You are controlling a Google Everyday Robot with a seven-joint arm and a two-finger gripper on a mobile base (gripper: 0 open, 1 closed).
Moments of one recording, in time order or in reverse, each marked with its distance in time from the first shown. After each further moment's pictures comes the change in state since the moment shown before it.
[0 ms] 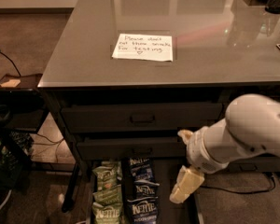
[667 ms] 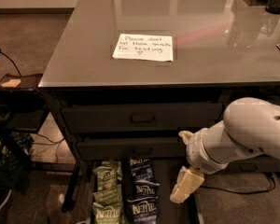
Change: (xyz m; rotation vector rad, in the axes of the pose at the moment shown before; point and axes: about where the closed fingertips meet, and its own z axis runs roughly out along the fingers) arm 0.006 -0.002 0.008 0.007 0.017 0.007
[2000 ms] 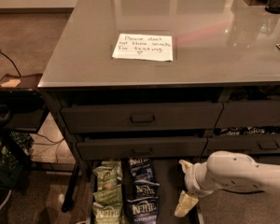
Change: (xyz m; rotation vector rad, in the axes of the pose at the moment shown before) arm 0.131 -0.025 0.183 0.012 0.037 -0.043
